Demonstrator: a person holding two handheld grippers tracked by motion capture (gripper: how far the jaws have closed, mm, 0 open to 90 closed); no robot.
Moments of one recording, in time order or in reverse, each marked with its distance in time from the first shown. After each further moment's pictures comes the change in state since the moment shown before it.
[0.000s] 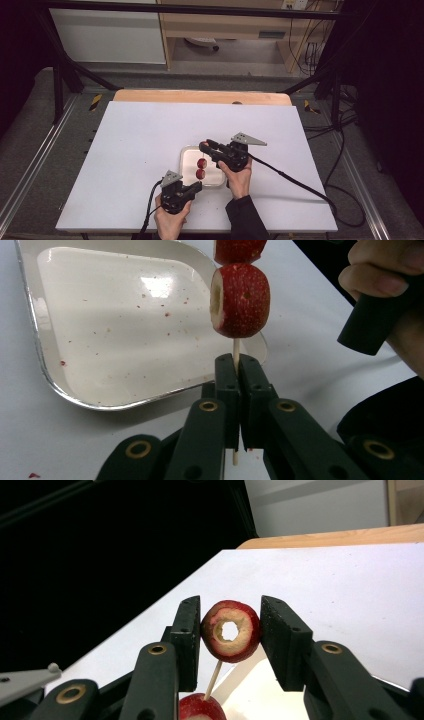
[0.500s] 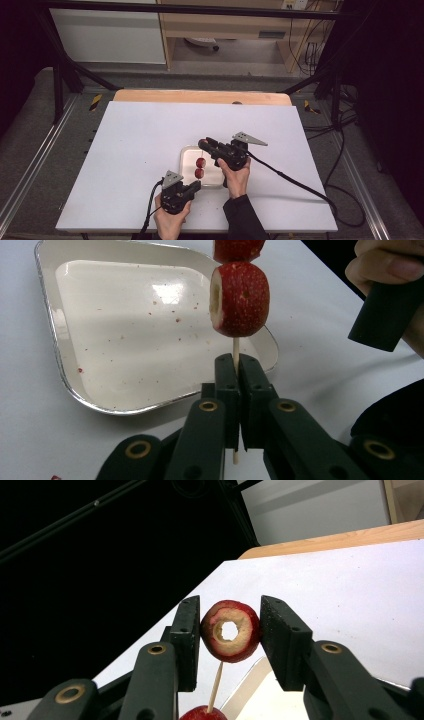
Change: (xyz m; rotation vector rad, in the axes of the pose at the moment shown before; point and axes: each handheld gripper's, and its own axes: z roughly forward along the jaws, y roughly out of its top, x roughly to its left) left arm 0.000 -0.001 0.000 -0.012 0.047 0.043; right arm 0.000 0.000 0.003 -0.048 0.005 0.088
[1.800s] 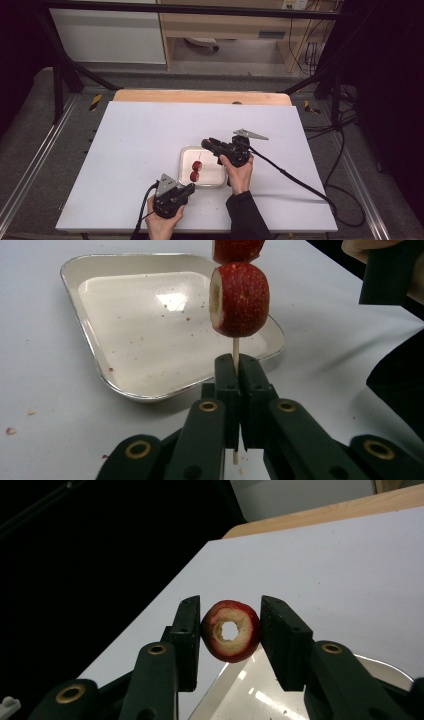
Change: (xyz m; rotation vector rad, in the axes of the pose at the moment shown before) left arm 0.005 -0.007 -0.015 -0.018 0.014 0.124; right arm -0.006 0.010 -0.001 0.088 -0.055 0.064
